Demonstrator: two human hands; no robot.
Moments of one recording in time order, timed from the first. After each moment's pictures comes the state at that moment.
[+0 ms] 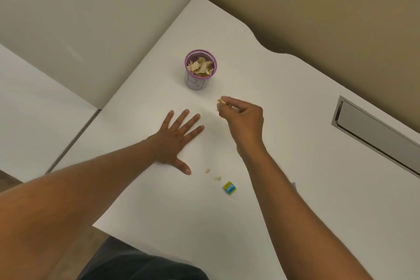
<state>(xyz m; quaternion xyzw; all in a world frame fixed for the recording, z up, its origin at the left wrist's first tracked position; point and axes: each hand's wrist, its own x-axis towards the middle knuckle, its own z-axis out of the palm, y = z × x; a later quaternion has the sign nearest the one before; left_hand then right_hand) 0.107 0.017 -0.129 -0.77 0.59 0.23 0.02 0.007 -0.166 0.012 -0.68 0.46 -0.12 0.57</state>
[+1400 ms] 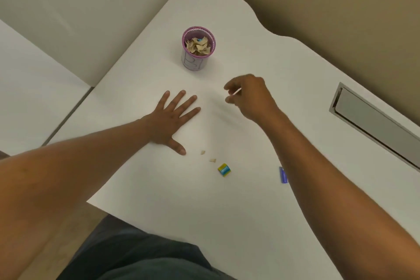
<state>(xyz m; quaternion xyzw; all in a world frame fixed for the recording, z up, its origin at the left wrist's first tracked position) 0.103 0.018 -0.131 -0.78 0.60 0.21 0.03 0.006 -0.215 0.031 -0.90 0.30 0.12 0.30</state>
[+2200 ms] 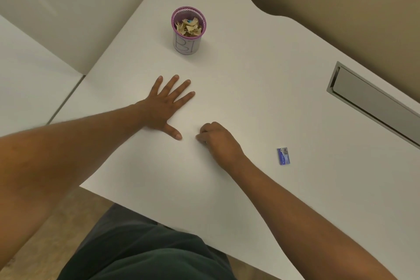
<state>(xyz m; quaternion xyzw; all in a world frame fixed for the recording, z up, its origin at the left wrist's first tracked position) 0.103 0.017 -0.125 -0.77 0.60 0.20 0.06 -0.108 -0.130 -0.075 -0.96 0.06 0.20 0.19</state>
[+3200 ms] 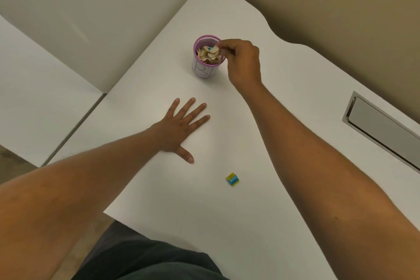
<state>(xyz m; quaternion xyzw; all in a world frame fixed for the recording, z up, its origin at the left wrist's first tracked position) 0.105 0.019 -0.136 -0.77 0.61 0.18 0.01 0.109 -0.217 0.003 -0.90 0.24 -0.12 0.33</state>
